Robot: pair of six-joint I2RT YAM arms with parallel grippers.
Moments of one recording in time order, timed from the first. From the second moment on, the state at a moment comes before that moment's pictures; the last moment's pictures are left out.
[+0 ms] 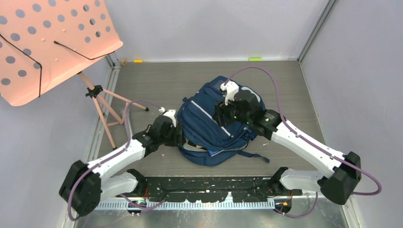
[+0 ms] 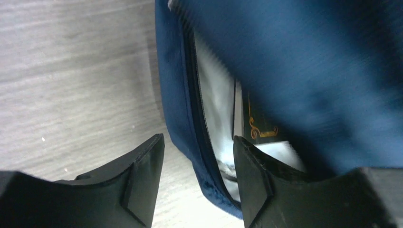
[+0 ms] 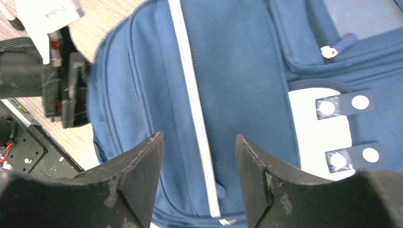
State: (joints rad) left arm -0.62 1.04 0.51 -0.27 0.01 -0.51; right arm 0.75 1.20 1.03 -0.36 0.00 0.18
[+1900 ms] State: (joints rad) left arm -0.60 0.90 0.85 -0.47 -0.06 -0.47; right arm 1.09 1.07 0.80 -0.02 0.54 0.11
